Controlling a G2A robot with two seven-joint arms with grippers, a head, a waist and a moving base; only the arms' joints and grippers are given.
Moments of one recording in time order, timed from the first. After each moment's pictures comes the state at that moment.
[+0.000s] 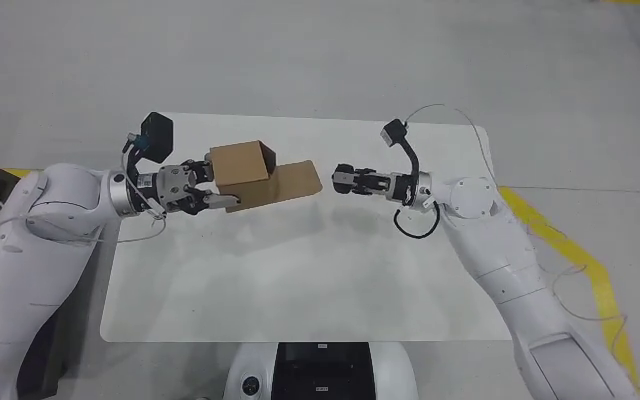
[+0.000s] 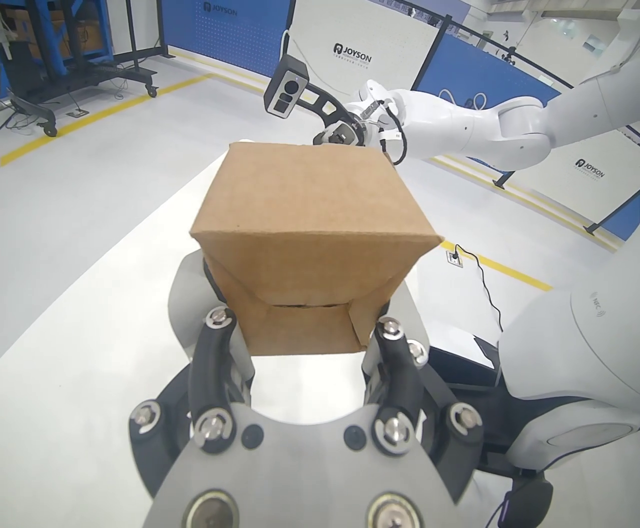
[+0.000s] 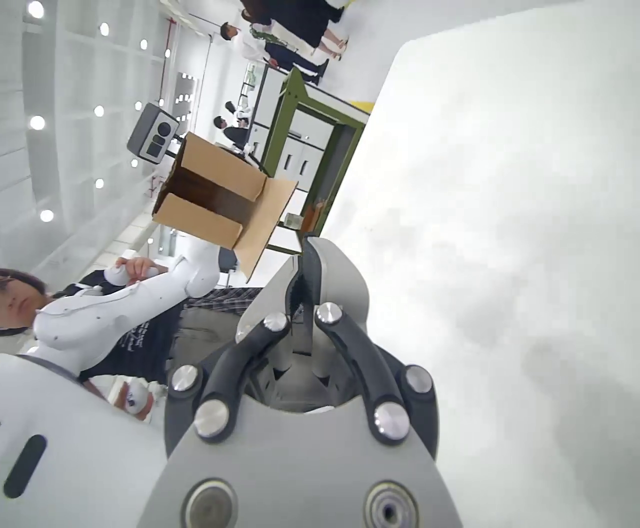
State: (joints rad) left arm 1.24 -0.63 -1.44 -1.69 0.16 -1.01 -0.63; right arm -0.84 -1.27 1.01 -1.17 0.29 -0.44 1.03
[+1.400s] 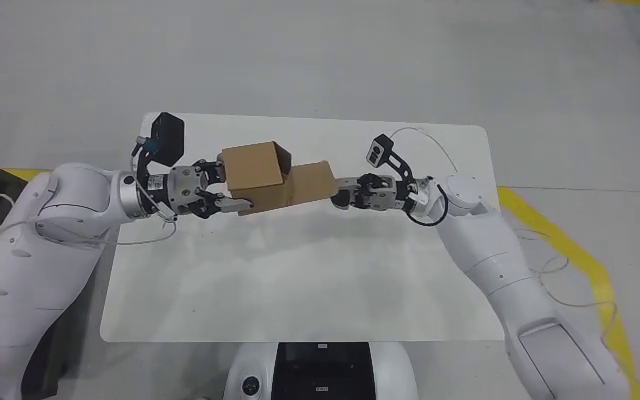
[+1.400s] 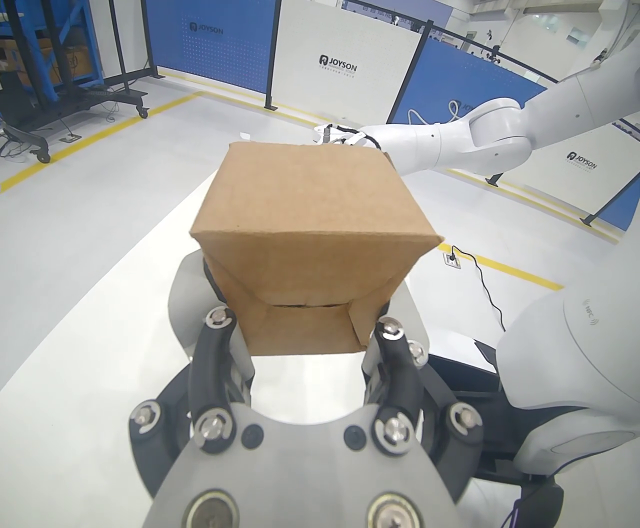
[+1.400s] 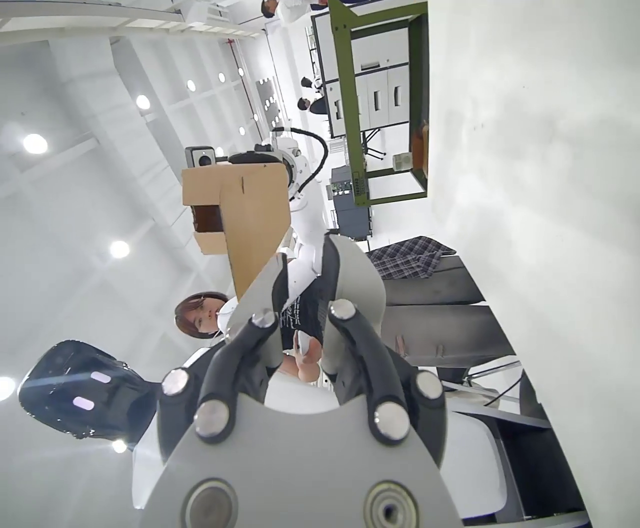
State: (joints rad) left arm 1.24 -0.64 -1.42 -1.77 0.19 -0.98 -0.59; right arm -0.77 -1.33 0.94 -0.94 0.74 -0.10 1.30
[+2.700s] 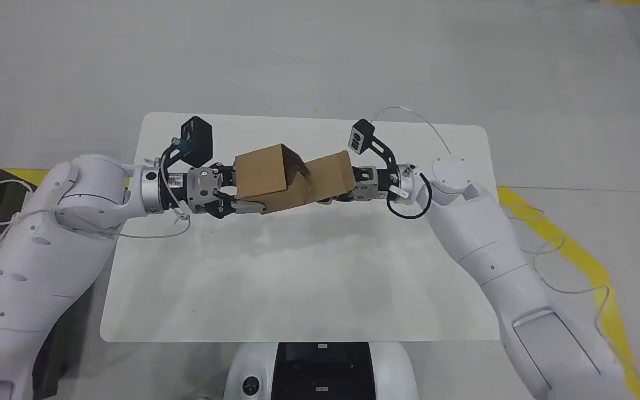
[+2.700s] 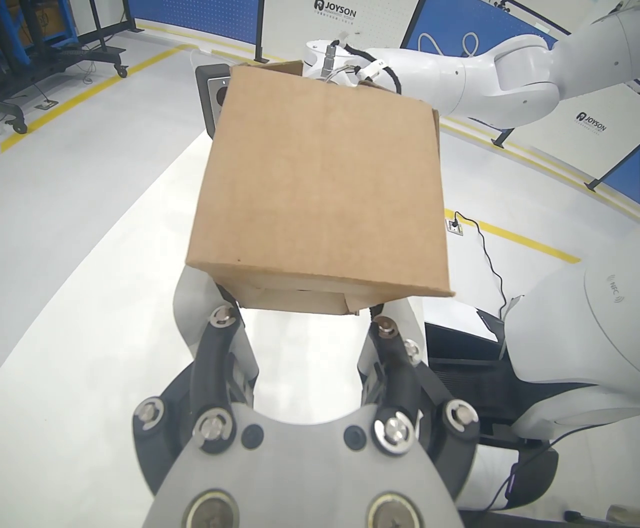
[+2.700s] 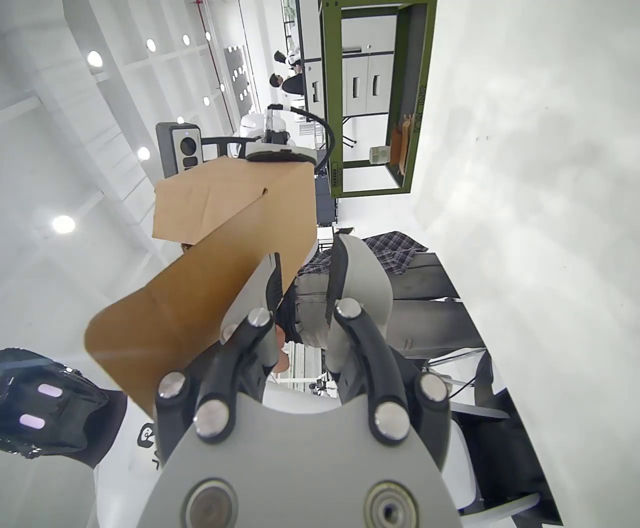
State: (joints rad) left arm 1.12 -0.66 -1.30 -1.72 0.22 -0.97 -0.68; right arm -0.72 -1.35 0.91 -1.02 0.62 -0.09 1.25
